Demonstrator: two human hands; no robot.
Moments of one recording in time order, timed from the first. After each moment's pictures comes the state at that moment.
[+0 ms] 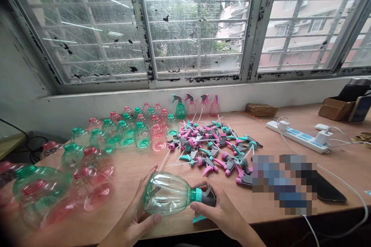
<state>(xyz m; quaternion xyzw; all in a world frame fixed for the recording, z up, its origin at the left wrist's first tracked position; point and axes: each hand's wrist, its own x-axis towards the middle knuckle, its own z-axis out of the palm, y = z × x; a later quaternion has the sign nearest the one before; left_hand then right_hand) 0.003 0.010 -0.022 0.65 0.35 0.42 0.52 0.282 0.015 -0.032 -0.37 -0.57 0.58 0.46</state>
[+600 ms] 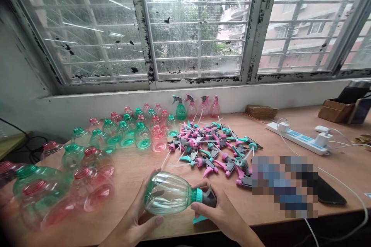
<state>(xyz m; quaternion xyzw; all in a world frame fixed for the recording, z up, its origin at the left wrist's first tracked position) 0.012 0.002 -0.011 0.61 0.35 0.43 0.57 0.282 0.017 -0.033 -0.36 -0.57 0.58 0.46</state>
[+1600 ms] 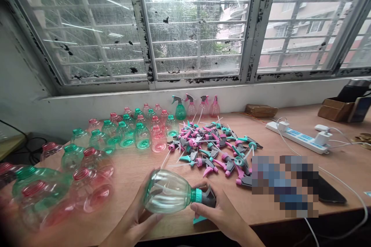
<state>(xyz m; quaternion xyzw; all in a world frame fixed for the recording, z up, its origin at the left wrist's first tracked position) 0.006 0.007 -0.020 0.63 0.36 0.42 0.54 0.281 0.015 -0.030 -0.37 -0.58 0.56 0.46</state>
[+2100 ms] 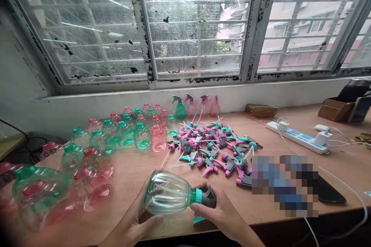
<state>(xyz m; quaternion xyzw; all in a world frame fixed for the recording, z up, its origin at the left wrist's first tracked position) 0.006 0.007 -0.016 0.64 0.36 0.39 0.56 0.282 0.015 -0.030 -0.37 -0.57 0.57 0.46</state>
